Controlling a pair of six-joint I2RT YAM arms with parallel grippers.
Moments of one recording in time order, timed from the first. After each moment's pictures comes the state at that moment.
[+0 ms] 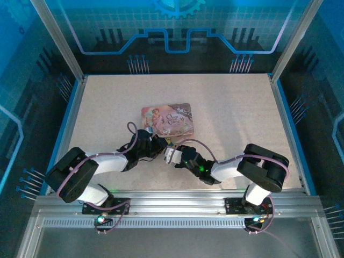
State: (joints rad) left arm -0.59 1.45 0.44 0.48 0.23 -1.32; right arm 1.04 1.64 0.49 0.70 0.39 -0.57
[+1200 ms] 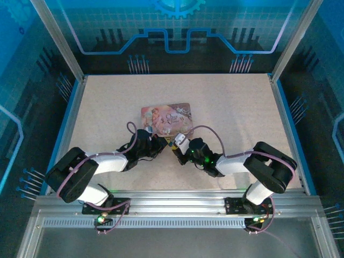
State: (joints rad) left arm -0.59 1.45 0.44 0.48 0.23 -1.33; right arm 0.87 1.59 0.49 0.63 -0.01 0.00
